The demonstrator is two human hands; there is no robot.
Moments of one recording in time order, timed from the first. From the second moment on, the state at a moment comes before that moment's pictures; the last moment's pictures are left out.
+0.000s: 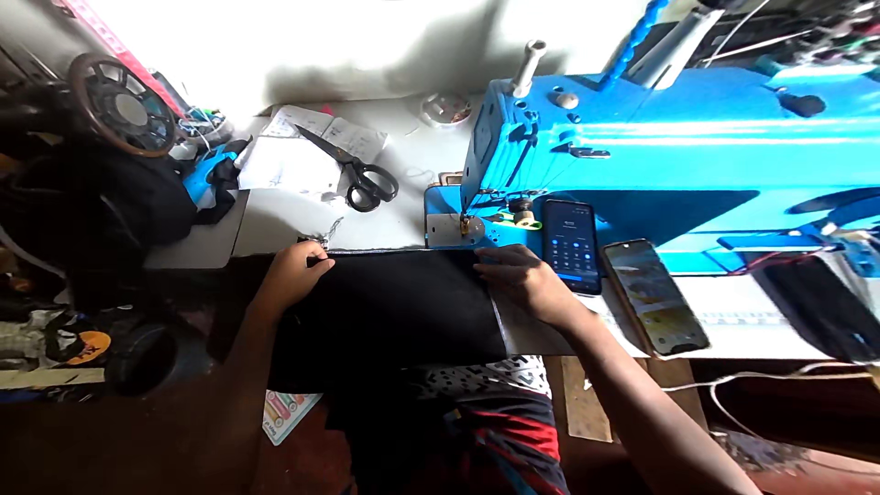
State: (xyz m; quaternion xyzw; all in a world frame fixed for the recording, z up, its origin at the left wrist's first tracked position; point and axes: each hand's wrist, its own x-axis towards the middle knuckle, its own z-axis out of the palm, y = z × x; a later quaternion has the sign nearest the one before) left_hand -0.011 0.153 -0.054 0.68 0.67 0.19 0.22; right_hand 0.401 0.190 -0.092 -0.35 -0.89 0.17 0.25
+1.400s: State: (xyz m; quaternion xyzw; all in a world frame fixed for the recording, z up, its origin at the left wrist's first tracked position) left_hand 0.137 0.173 -0.102 0.84 0.52 0.12 0.09; right_hand 0.415 0.221 -0.082 -0.39 -0.91 0.07 0.15
